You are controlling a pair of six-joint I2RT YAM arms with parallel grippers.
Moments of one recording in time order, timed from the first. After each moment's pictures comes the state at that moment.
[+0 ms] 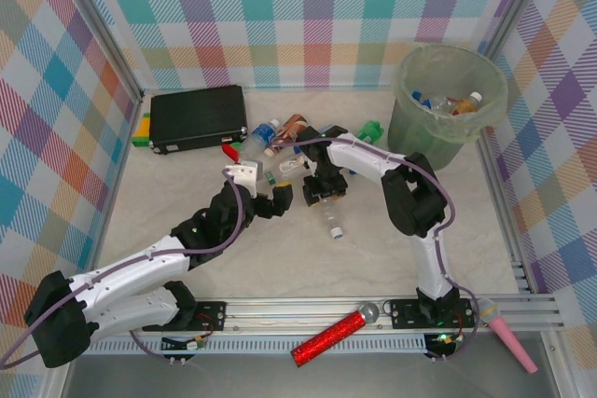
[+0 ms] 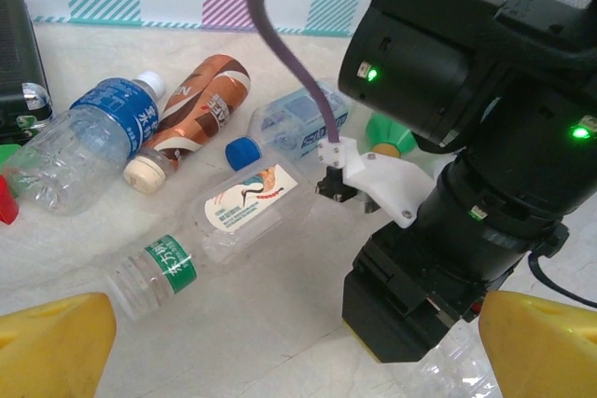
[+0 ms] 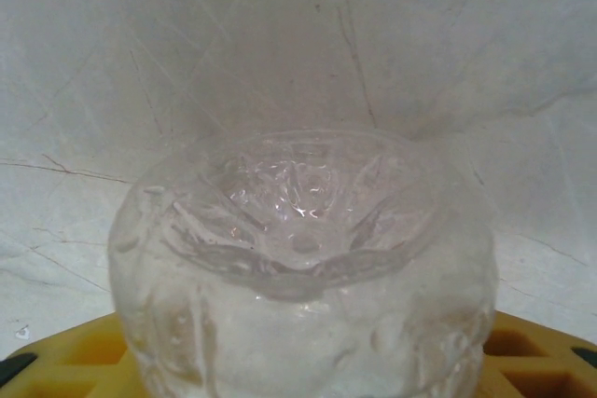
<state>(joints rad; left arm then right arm) -0.84 0.98 0.60 0.02 -0.38 -0.42 0.68 2.10 1.67 -1.13 -0.08 0.31</state>
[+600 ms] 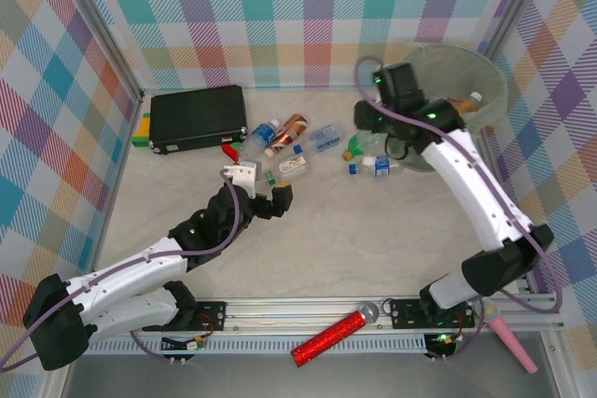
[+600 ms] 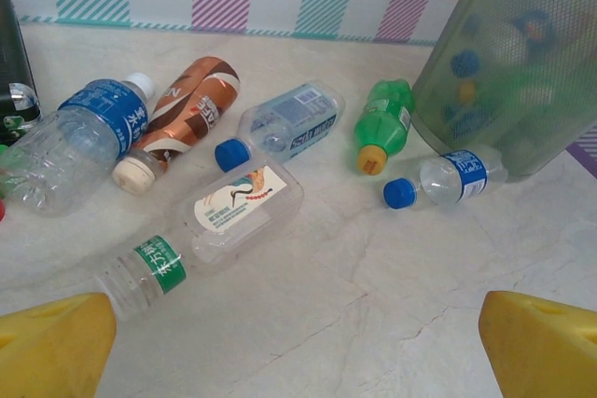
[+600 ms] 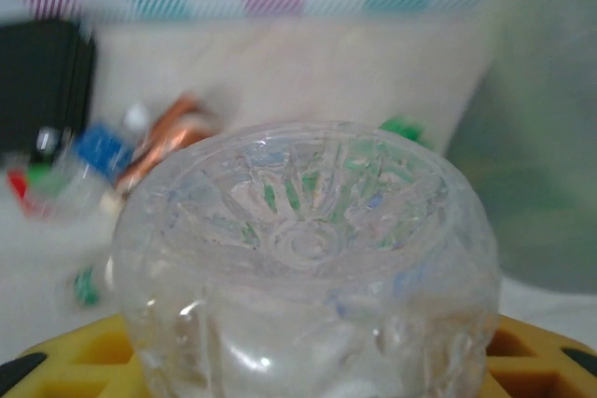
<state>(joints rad) -0.84 0.96 0.59 0.02 -0.36 -0.42 0.48 1.48 1.73 -0.97 0.24 0.33</state>
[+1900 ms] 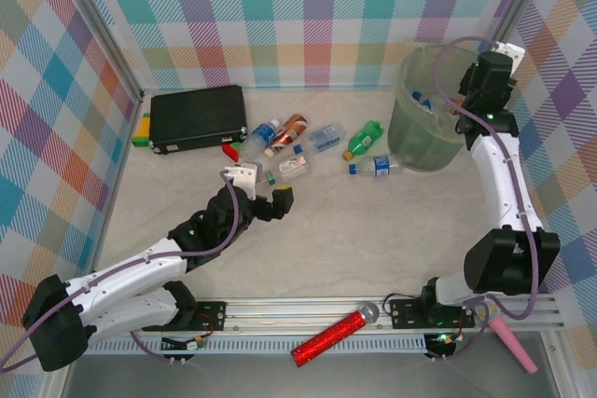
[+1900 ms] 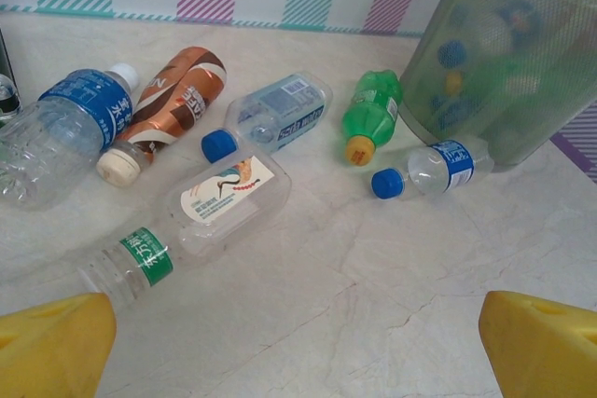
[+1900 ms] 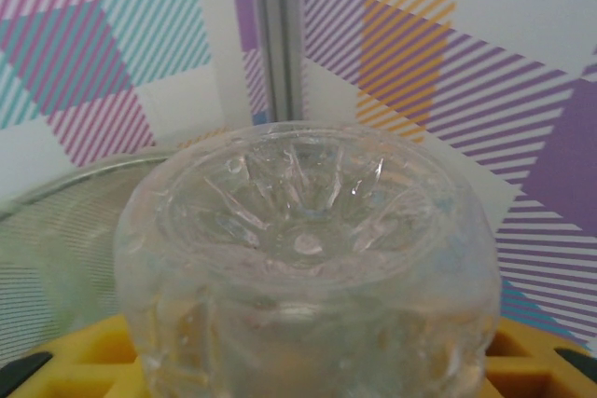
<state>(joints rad) -0.84 0.96 0.58 0.02 -0.32 -0.43 -0.08 1.46 1.47 -0.32 0.45 0.17</state>
